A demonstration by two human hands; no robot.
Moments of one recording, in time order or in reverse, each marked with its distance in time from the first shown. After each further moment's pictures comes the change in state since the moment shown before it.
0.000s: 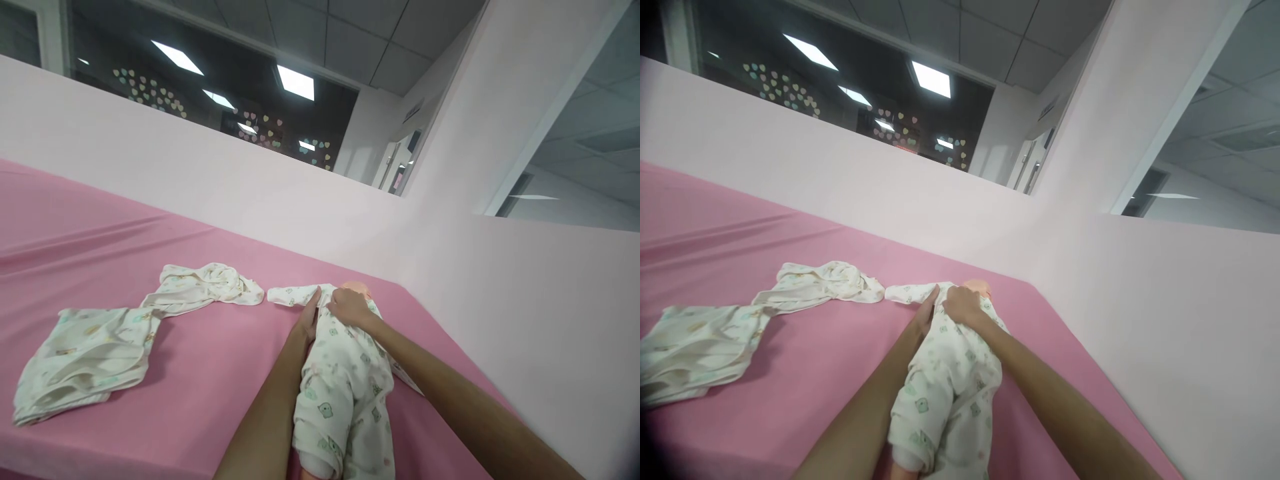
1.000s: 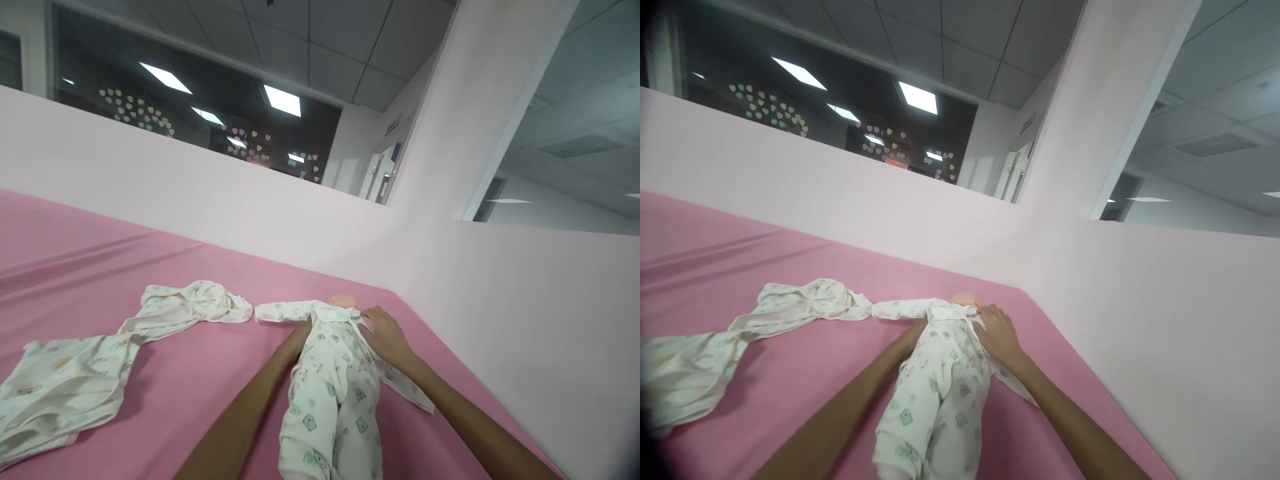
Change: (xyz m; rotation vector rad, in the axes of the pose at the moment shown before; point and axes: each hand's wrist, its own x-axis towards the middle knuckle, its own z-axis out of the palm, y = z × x) left_hand -0.033 0.012 0.012 0.830 0.147 0.103; right_hand -0.056 0.097 0.031 0.166 0.296 0.059
